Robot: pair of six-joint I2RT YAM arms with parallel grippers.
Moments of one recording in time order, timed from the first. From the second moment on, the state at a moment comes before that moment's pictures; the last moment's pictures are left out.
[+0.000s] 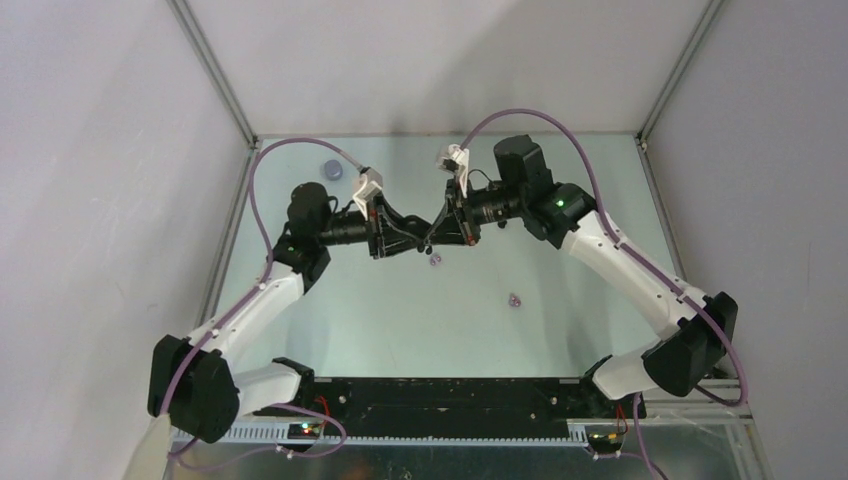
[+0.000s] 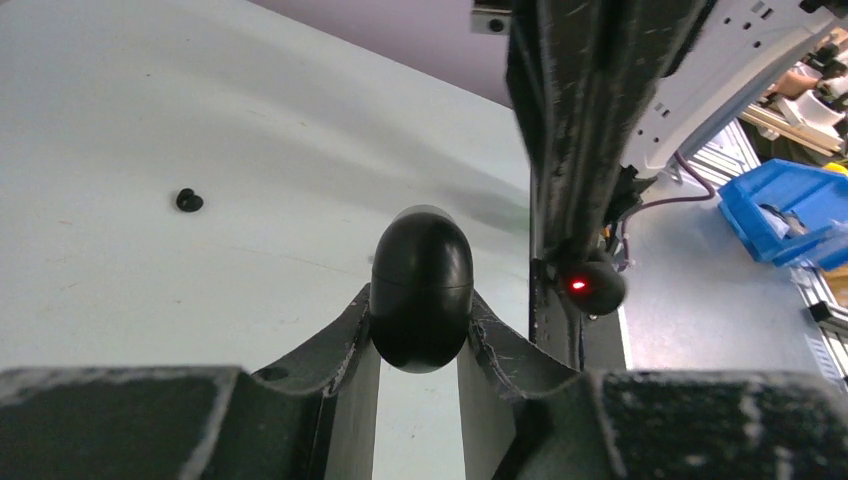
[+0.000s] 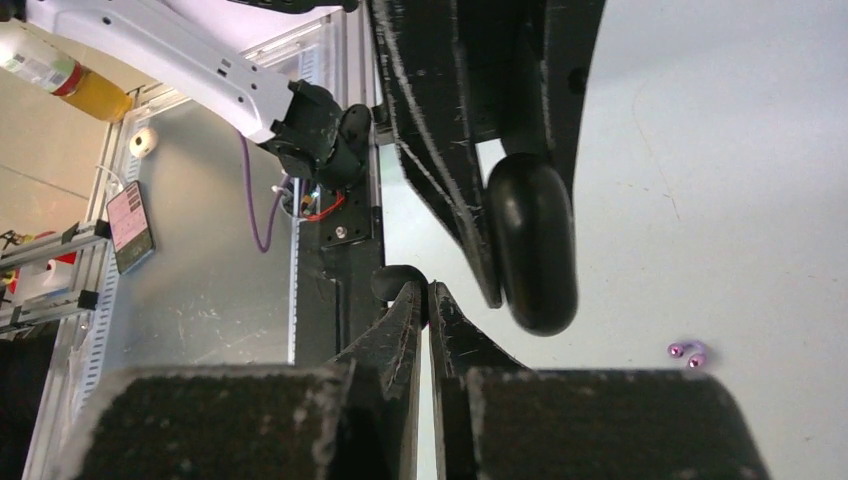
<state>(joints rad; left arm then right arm) -0.37 1.17 0.80 0.28 1.04 -0.25 0.67 1.43 1.45 -0.48 -0.88 -0.02</state>
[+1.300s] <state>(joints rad) -0.39 1.16 0.80 0.27 1.11 -0.23 0.63 1.37 1.41 -0.42 -0.63 -0.06</state>
